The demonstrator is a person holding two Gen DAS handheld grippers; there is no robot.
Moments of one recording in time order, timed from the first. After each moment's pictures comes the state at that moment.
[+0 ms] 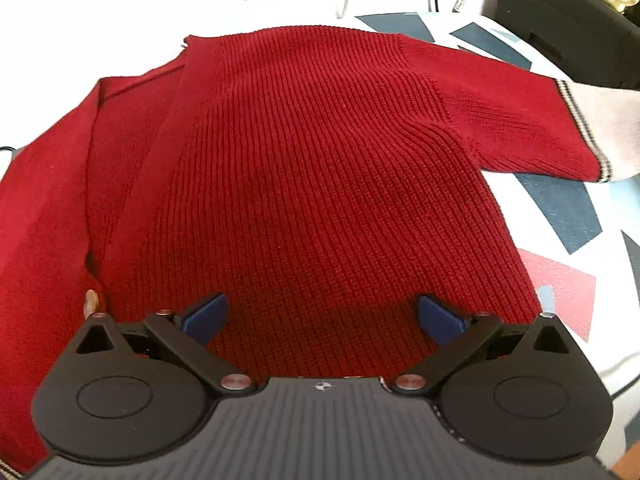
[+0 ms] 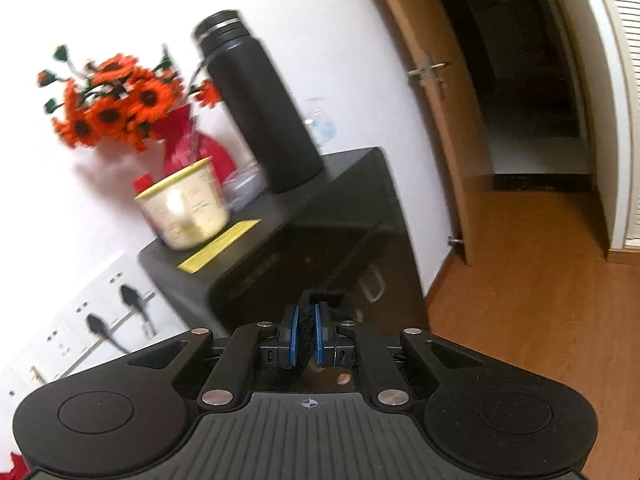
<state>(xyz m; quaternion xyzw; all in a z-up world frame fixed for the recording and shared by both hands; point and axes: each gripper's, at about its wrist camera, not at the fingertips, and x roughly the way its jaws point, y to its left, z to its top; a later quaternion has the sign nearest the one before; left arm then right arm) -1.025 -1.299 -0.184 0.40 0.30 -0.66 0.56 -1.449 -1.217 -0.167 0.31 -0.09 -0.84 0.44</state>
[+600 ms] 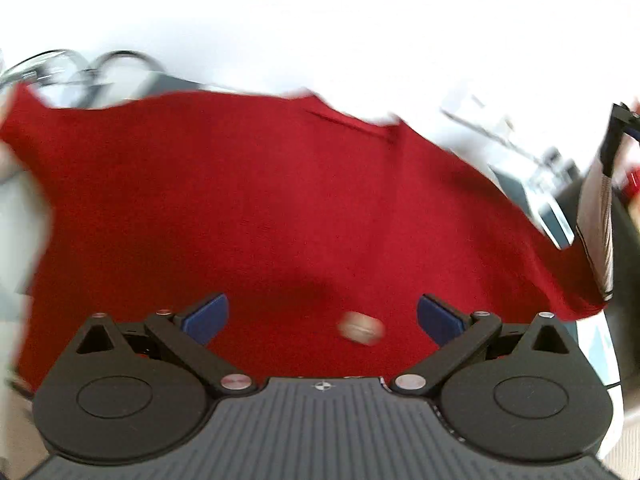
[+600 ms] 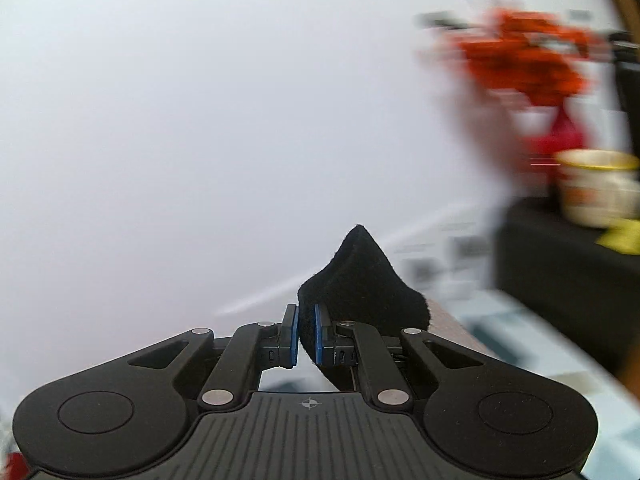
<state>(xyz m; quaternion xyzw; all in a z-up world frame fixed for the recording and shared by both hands) -0.745 -1.264 -0.113 0.17 0.42 -0.62 0.64 -1.142 -1.392 -0.056 0.26 -0.01 -0.67 0.70</state>
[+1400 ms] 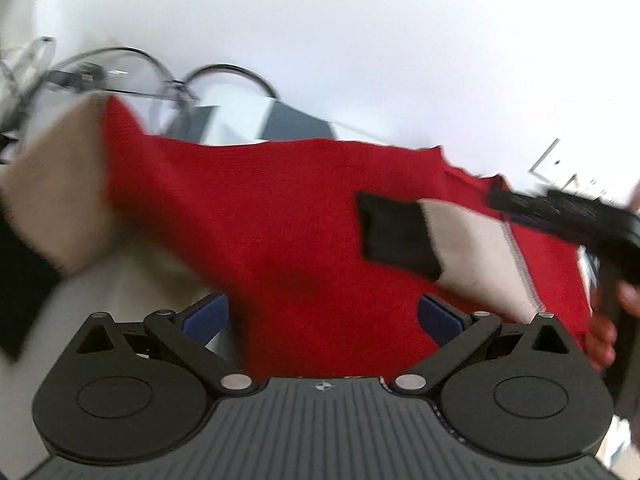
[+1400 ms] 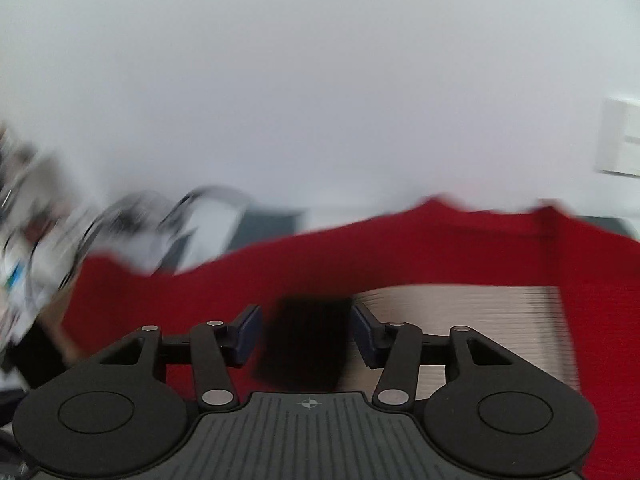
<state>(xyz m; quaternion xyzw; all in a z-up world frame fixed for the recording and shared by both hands) -0.578 -1.326 -0.125 0.17 0.44 -0.64 0.60 -0.832 -1.440 -0.145 0.33 0.21 -0.51 0.77</state>
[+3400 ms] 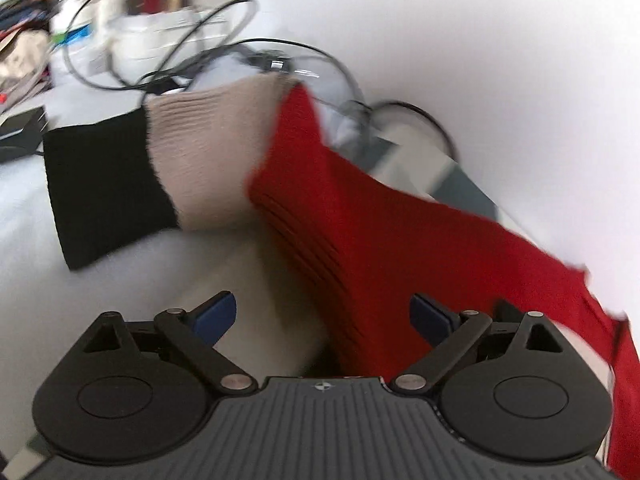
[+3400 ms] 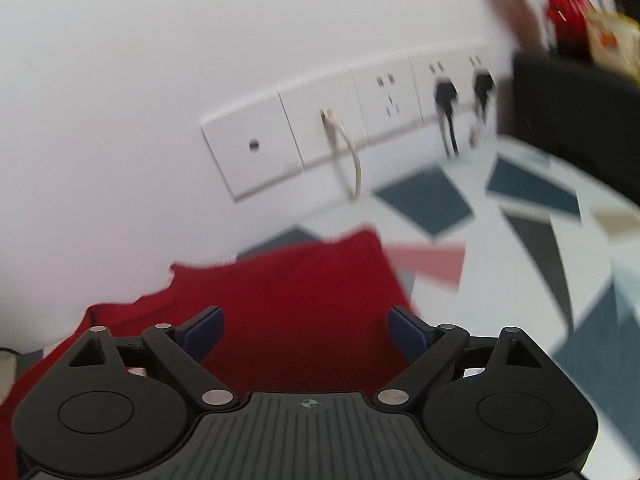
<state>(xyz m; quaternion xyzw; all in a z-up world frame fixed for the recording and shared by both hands) -0.541 -1.315 -0.145 0.05 0.45 -0.39 0.80 -1.062 -1.416 -0.190 0.37 0.07 -0.71 0.59</state>
